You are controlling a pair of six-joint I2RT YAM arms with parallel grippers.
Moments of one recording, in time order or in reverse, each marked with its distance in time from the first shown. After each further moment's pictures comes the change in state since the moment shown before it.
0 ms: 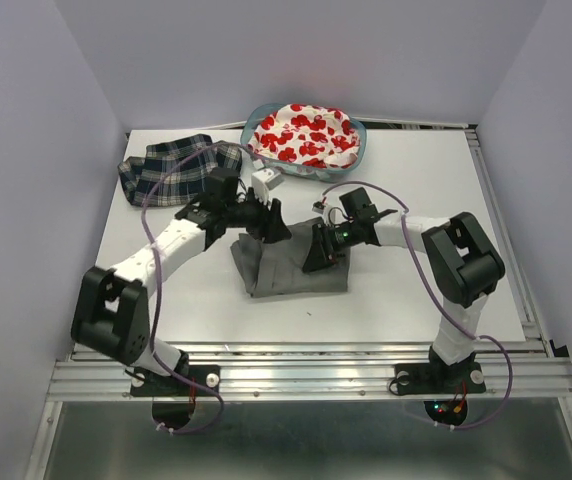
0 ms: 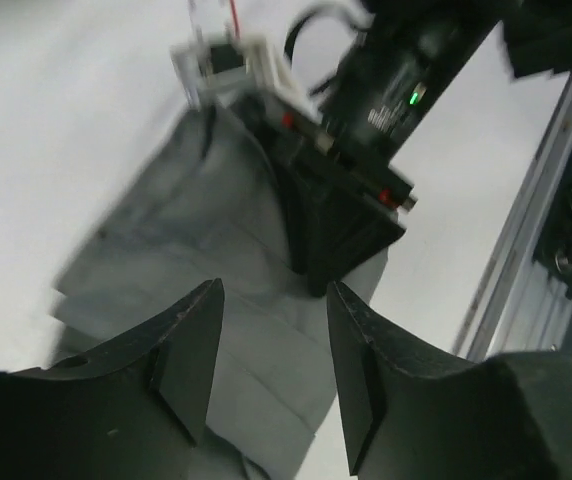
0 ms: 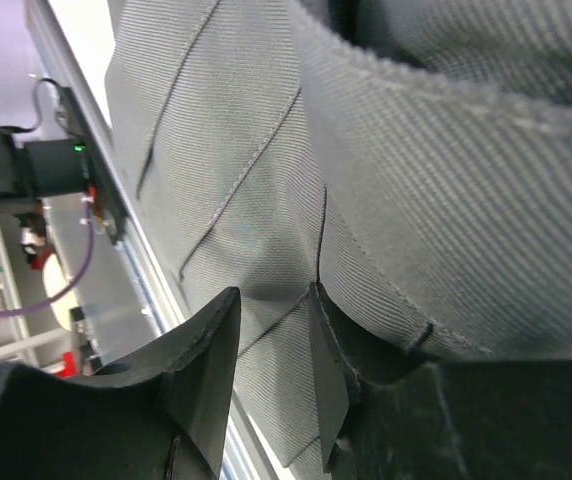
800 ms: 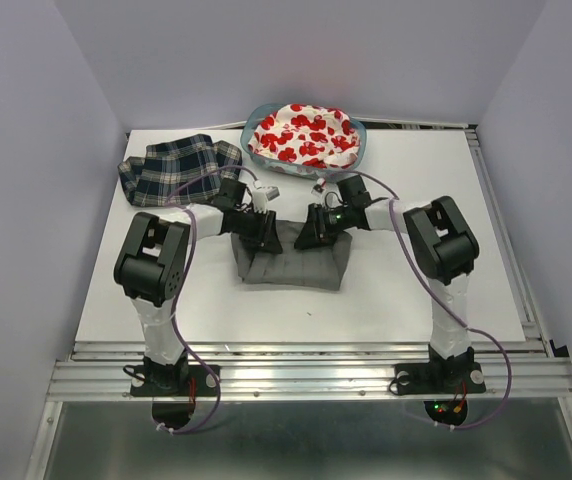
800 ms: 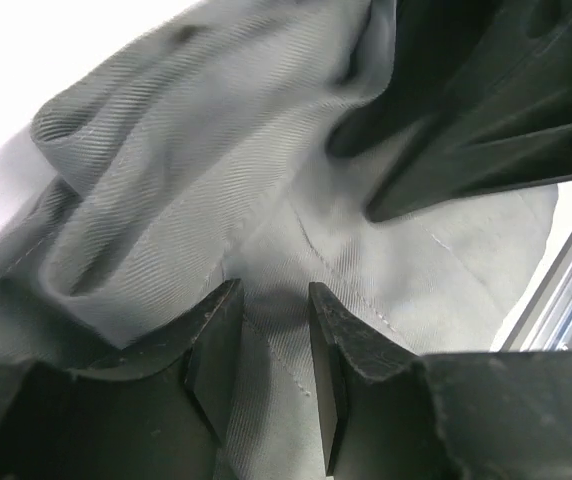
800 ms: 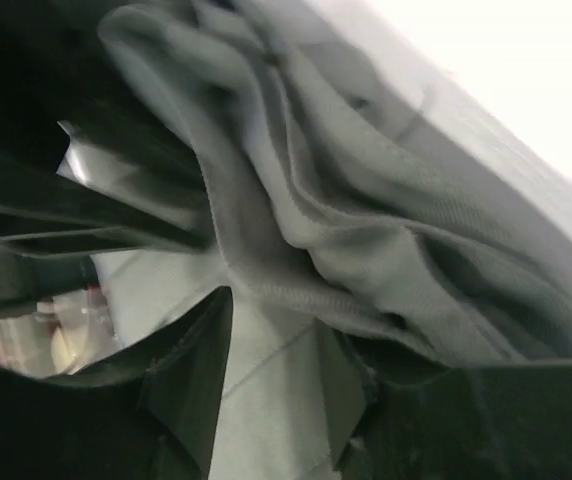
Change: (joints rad) left arm 0.061 0.474 0.012 -0.015 0.035 -0.064; right arm -0.037 0.187 0.219 0.078 0.061 0.112
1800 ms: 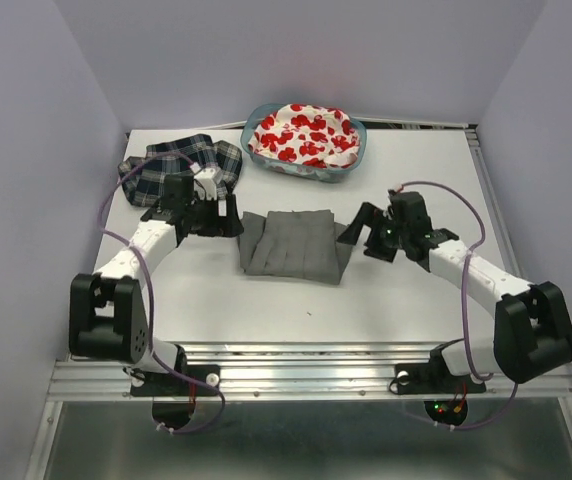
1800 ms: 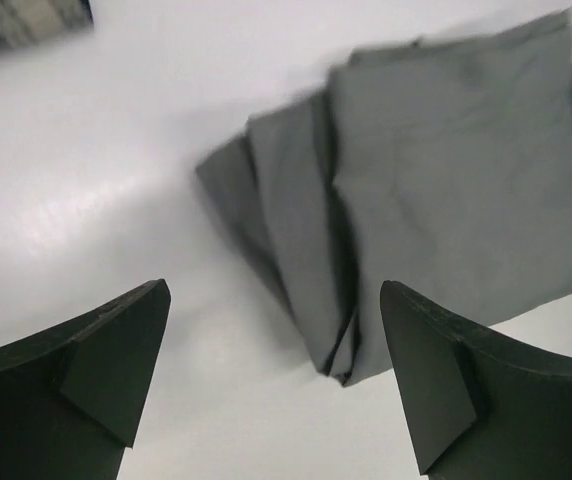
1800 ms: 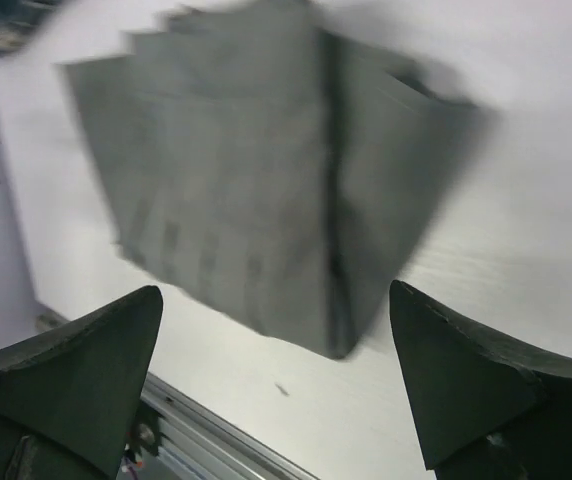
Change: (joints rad) left arm 0.181 -0.515 -0.097 -0.076 -0.323 -0.003; right arm -0.072 -0.739 -0.410 -0.080 0.507 0.328
